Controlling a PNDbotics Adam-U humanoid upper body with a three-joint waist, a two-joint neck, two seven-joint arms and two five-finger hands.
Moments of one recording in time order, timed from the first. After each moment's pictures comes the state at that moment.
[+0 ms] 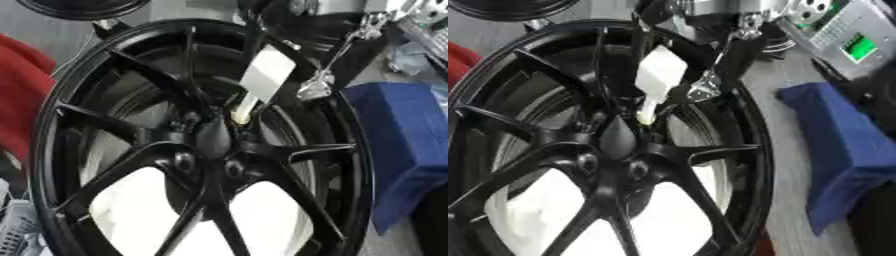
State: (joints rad) left arm -0.32 0.36 0.17 -1.89 0.22 0.18 0.16; right arm -0.88 -1.14 0.24 -1.86 0.04 -0.33 0.60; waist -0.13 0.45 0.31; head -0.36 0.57
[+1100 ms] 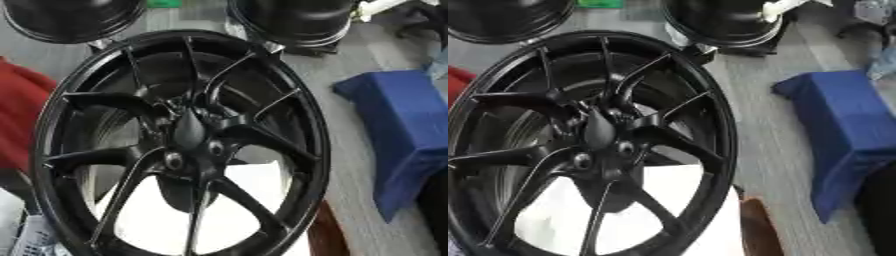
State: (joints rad) left arm -0.25 0.36 0.20 -1.88 0.21 0.16 0.21; right arm -0.11 -1.23 -0.32 -1.72 -0.15 -0.30 0.08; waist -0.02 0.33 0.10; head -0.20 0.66
